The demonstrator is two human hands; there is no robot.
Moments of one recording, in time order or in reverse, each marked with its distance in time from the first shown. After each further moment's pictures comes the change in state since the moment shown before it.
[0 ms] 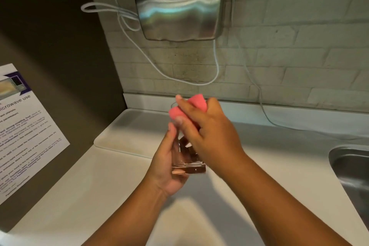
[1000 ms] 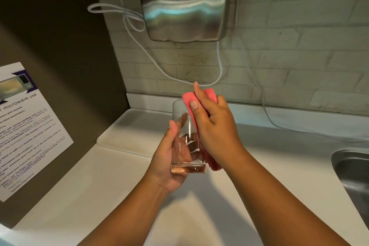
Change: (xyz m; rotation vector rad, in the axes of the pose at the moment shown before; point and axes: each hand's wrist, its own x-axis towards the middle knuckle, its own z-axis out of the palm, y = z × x) left_hand -0.003 0.008 0.001 0.014 -0.038 0.026; right_hand 0.016 0.004 0.010 0.365 0.060 0.209
